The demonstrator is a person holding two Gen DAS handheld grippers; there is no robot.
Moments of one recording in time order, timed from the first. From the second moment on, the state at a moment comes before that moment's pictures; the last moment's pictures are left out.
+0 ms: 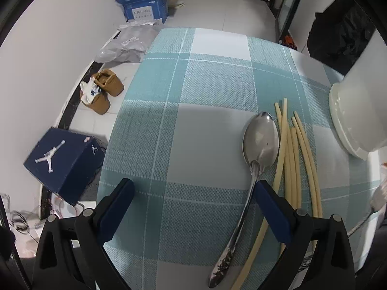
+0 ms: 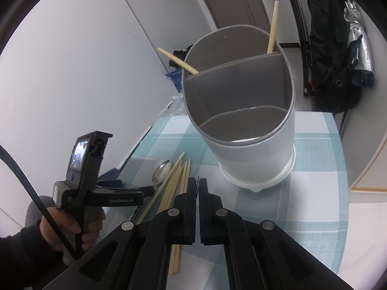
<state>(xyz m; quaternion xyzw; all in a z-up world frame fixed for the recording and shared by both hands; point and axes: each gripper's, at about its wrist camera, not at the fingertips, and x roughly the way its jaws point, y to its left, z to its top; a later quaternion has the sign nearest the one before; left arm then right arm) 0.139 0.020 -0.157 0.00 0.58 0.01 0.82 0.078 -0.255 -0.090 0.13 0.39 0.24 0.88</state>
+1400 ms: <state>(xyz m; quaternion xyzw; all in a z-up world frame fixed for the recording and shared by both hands) 0.134 0.020 -0.095 -0.10 0.50 -0.07 0.86 0.051 -0.285 -0.050 0.14 0.32 0.23 0.91</state>
